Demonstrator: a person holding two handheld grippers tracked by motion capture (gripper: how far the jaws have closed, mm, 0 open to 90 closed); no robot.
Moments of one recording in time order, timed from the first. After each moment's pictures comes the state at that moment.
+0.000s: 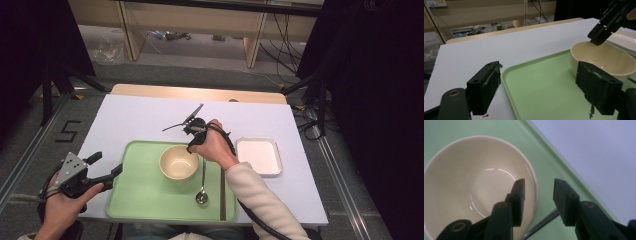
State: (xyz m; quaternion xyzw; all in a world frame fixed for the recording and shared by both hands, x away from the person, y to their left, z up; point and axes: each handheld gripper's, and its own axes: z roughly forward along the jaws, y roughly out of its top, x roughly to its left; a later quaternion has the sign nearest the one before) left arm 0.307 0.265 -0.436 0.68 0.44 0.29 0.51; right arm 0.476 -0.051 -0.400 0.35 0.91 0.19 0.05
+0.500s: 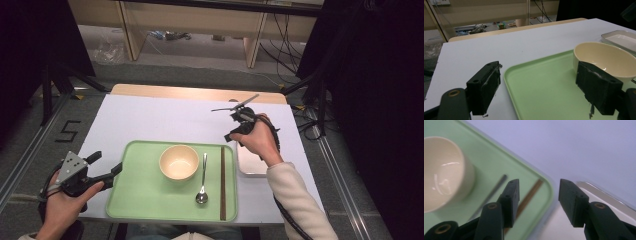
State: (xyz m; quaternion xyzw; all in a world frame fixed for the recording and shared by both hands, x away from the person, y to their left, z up) left arm 0.309 0.265 -0.436 0.68 0.45 0.29 0.50; right arm 0.486 -0.177 -0.367 0.47 0.85 0.22 0.08
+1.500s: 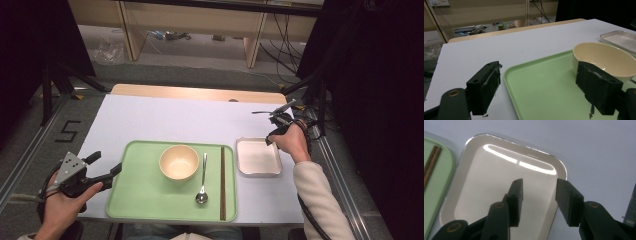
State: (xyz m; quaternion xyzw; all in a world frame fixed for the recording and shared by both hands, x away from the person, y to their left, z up) left arm 0.308 0.266 -0.437 0.68 0.45 0.30 0.51; right arm 0.508 -0.284 -0.397 0.59 0.80 0.12 0.08
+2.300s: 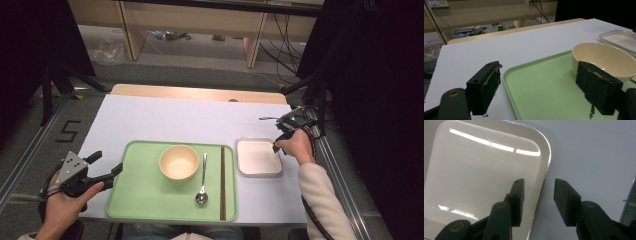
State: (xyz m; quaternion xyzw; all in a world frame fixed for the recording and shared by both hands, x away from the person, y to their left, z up) left arm 0.309 0.264 -0.436 0.68 0.44 0.30 0.51; right arm 0.512 -0.313 -0.422 0.60 0.79 0.09 0.04
